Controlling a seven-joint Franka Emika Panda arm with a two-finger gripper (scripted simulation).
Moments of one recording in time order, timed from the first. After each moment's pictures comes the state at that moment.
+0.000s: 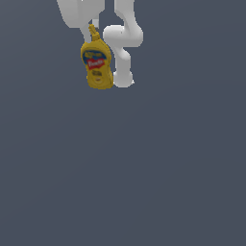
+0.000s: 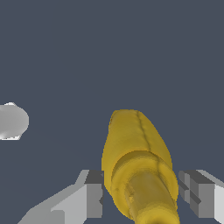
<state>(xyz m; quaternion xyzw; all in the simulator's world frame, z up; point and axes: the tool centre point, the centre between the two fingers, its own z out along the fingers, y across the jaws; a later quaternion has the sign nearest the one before) -0.119 -0.088 0.484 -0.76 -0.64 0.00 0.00</state>
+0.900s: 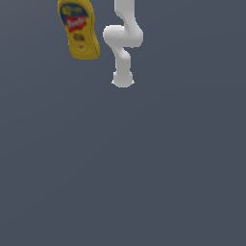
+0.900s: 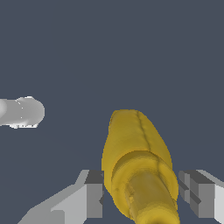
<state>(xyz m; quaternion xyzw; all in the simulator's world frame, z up) -0.146 -0.129 0.581 -0.76 -0.64 0.00 0.00</state>
